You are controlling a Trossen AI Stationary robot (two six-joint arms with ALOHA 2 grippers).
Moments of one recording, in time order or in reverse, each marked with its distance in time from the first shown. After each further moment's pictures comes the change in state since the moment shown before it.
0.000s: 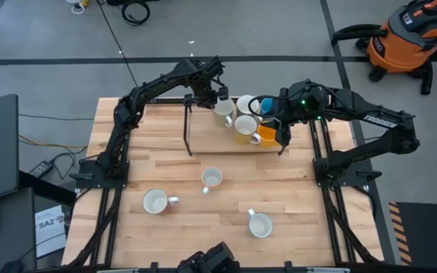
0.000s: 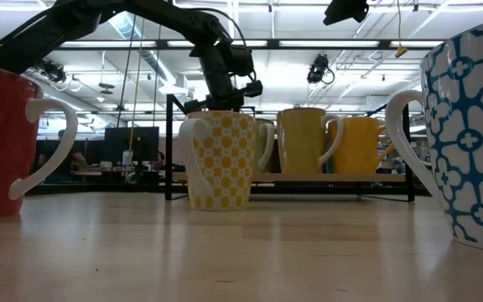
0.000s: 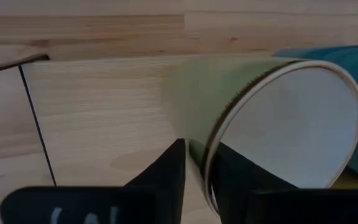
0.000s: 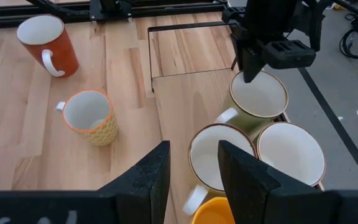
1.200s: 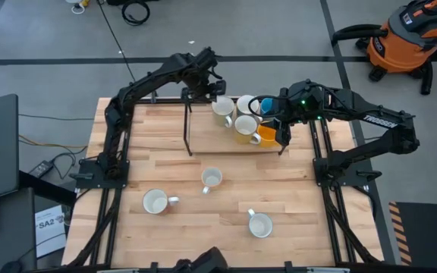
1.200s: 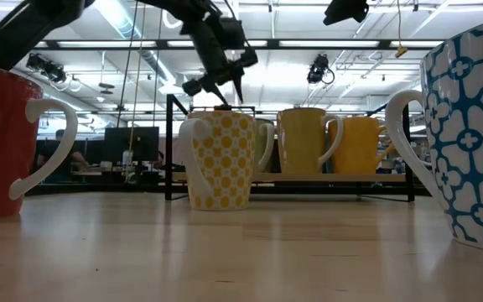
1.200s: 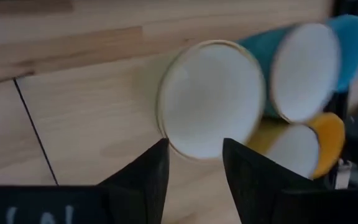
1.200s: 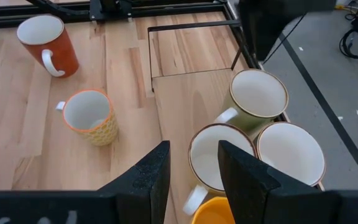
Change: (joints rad) left arm 0.002 -0.121 0.000 0.017 0.034 0.105; right arm 0.000 0.000 0.000 0.000 0.000 0.000
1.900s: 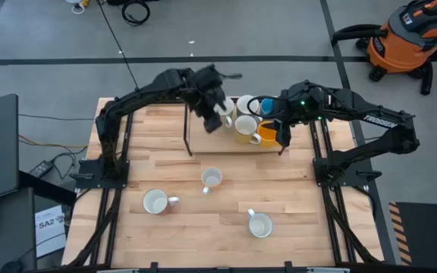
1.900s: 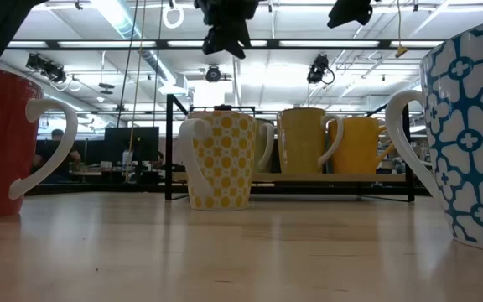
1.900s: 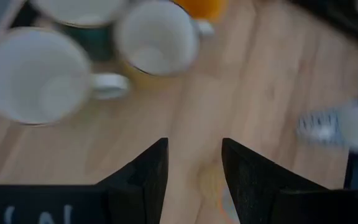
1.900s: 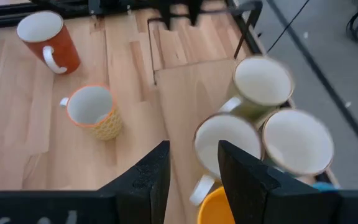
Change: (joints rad) left arm -0.264 -0.157 0.000 -0.056 0.004 0.774; right arm 0.002 0.000 0.000 -0.037 -0.007 0.052
